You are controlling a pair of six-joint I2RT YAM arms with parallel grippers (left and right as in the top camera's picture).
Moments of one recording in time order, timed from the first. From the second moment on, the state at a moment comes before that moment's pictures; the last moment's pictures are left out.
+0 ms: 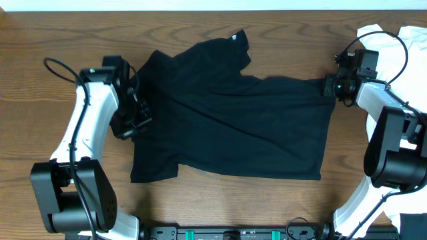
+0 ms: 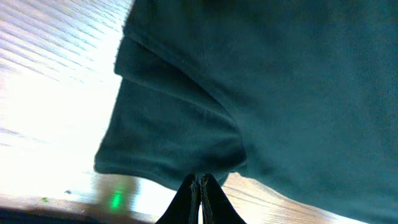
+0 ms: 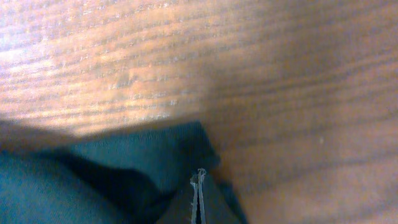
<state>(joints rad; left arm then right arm) 0.03 1.70 1.27 -1.24 0.17 -0.41 -0.19 2.02 1.22 -0.24 -0.18 0.00</state>
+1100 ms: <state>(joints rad) 0.04 1.67 0.83 -0.90 0.13 -0.55 -0.12 2.02 1.37 -0.44 -0.25 -0.05</state>
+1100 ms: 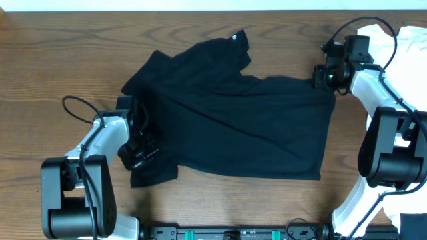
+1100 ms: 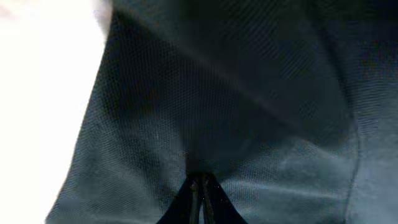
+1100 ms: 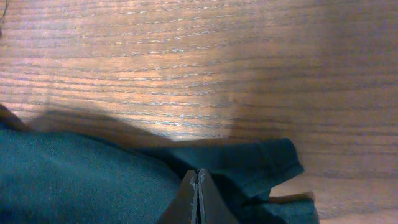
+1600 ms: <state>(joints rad) 0.10 1.67 0.82 -0.96 0.05 -0.54 -0.12 2.11 1.37 -0.42 -0.25 -0.09</state>
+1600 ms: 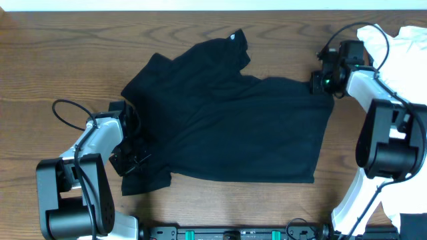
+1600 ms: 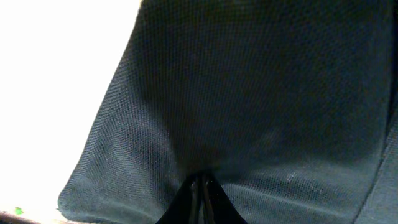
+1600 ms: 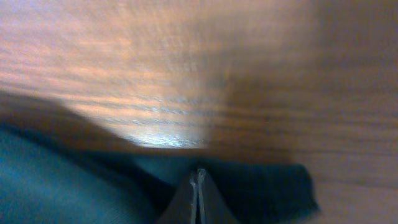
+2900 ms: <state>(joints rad) 0.00 1.46 1.29 -0.64 0.19 -0.42 -0.16 2.22 1.97 -0.86 -0.25 -0.02</state>
